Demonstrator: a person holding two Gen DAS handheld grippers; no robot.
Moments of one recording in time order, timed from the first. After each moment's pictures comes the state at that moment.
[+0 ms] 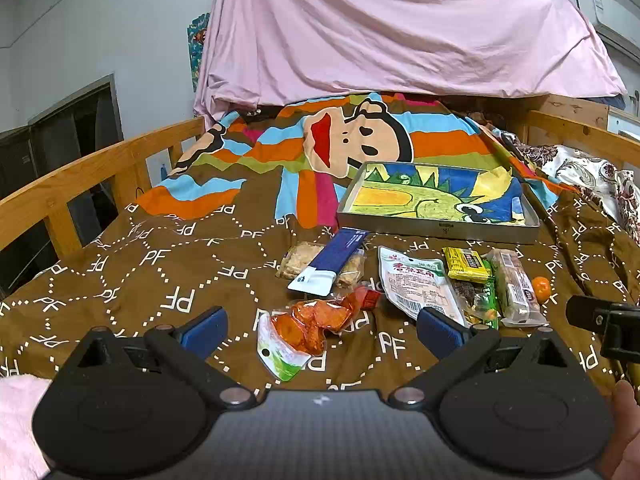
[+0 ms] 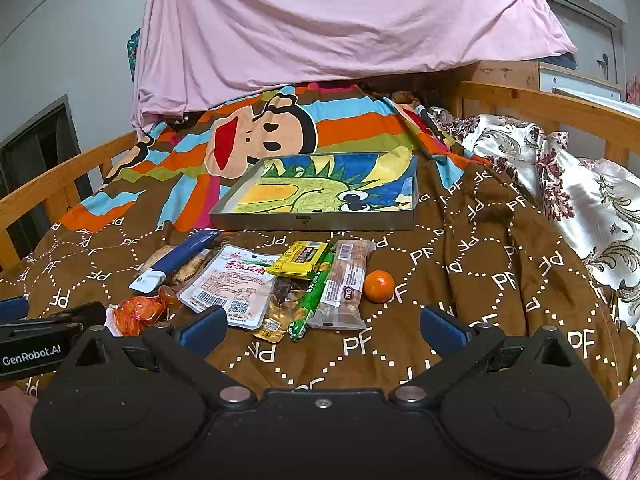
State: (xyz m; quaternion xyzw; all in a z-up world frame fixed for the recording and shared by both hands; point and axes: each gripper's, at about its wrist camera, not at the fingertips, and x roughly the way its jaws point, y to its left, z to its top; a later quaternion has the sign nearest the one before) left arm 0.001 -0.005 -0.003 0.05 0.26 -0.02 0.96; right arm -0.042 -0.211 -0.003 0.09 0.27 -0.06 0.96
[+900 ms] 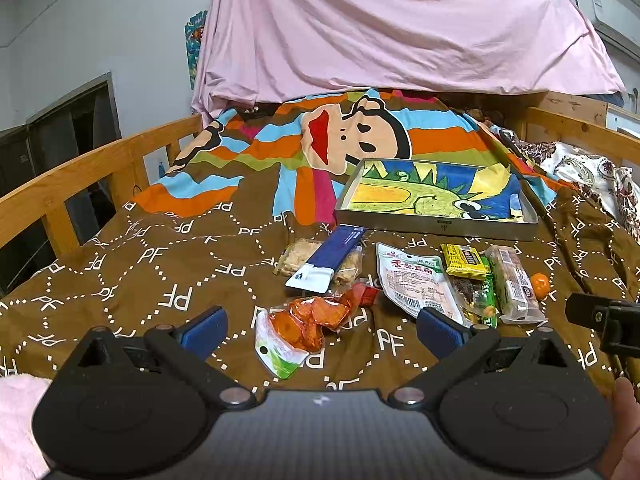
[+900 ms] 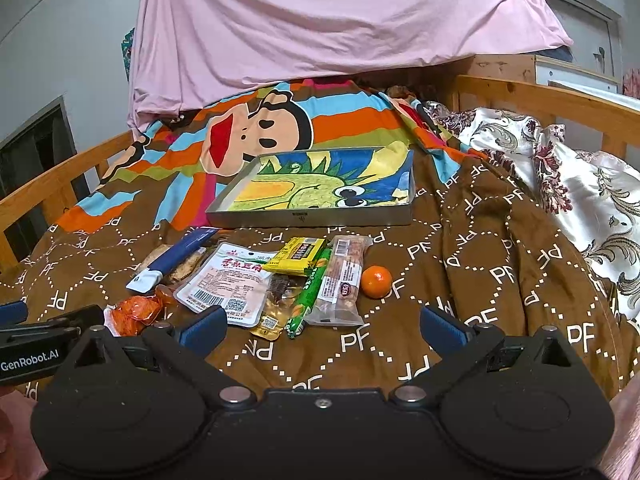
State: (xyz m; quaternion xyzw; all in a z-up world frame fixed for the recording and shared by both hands) left arm 0.001 -0.007 -0.005 0.05 0.26 -0.02 0.96; right arm -0.041 -0.213 -0.008 0.09 0.27 -0.06 0.95
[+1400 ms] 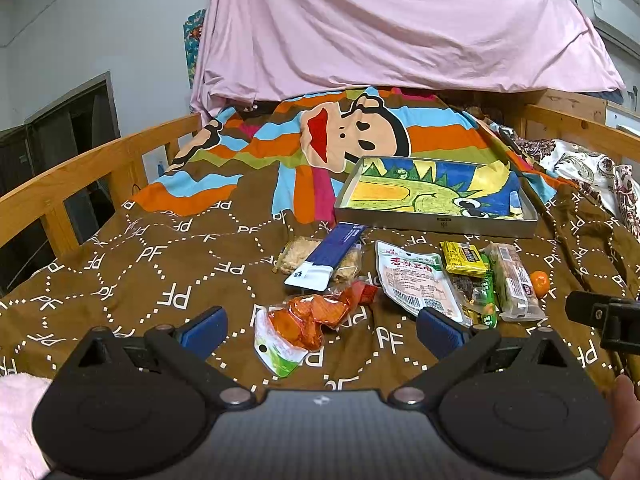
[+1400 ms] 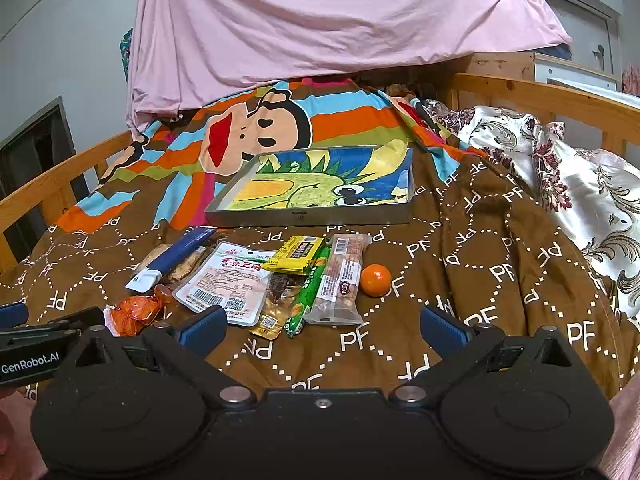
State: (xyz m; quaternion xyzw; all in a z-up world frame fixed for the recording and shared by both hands) left arm 0.000 -0.008 -0.012 0.05 0.26 -0.02 0.96; right arm -0.040 -0.213 -0.009 0.09 0.28 -0.06 0.95
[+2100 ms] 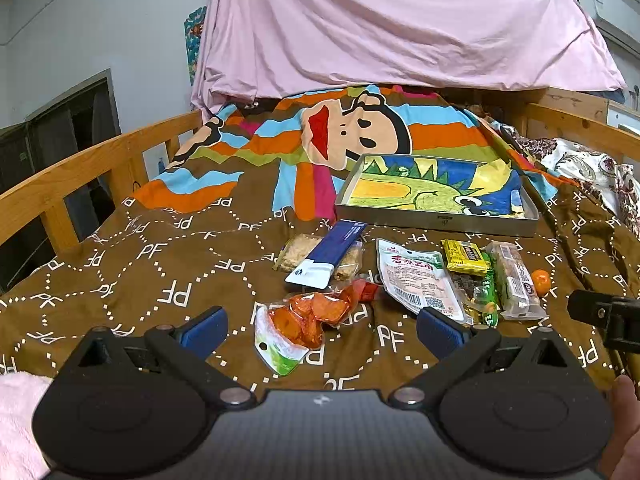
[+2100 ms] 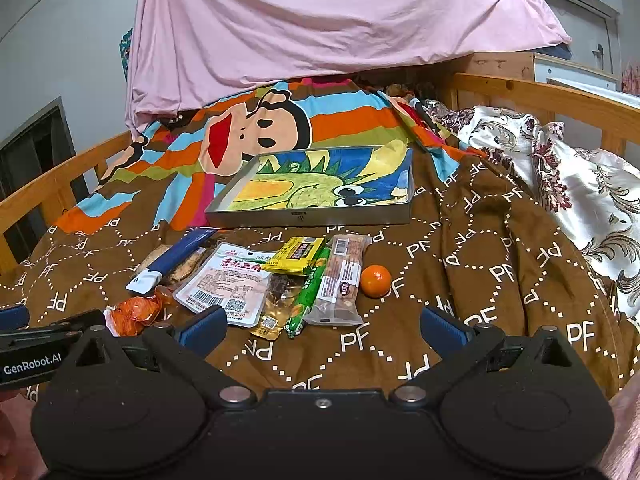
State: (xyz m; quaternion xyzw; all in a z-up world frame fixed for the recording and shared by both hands) left arm -0.001 -0.006 -0.013 0.05 0.27 -0.02 0.96; right arm -0.040 -0.213 -0.010 0.10 0.28 -0.07 0.95
